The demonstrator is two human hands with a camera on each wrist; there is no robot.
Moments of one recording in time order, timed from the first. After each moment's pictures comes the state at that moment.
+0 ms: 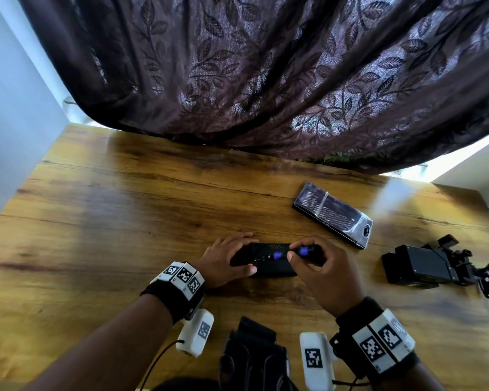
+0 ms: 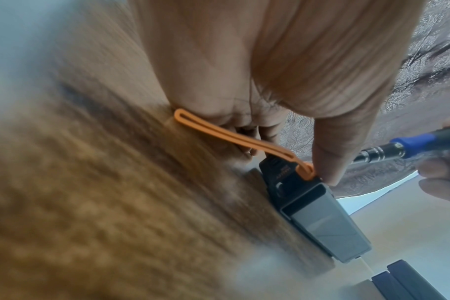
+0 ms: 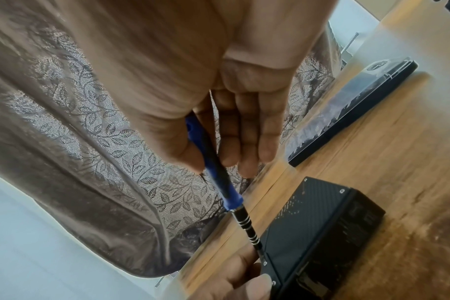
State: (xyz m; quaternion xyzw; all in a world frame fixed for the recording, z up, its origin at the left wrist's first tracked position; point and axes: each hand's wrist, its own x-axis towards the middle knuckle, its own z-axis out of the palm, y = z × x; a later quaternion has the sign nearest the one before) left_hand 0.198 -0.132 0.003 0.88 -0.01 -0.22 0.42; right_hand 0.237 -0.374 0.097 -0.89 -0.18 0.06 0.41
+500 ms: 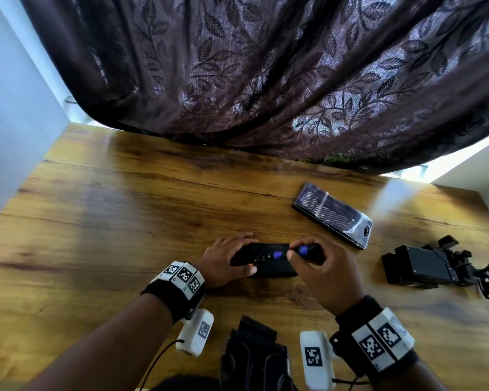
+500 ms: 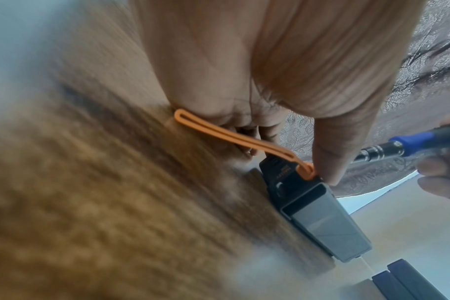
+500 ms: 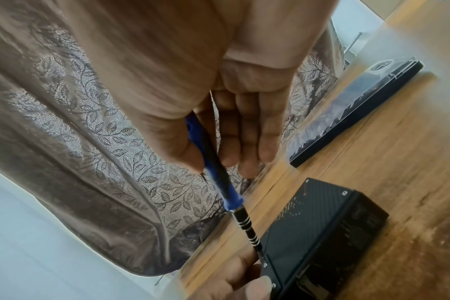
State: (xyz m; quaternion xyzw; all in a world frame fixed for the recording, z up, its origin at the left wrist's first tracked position) left_hand 0.197 -0.133 0.003 0.89 -0.01 -0.20 0.42; right_hand 0.238 -0.372 0.099 -0.89 -0.18 0.07 0.41
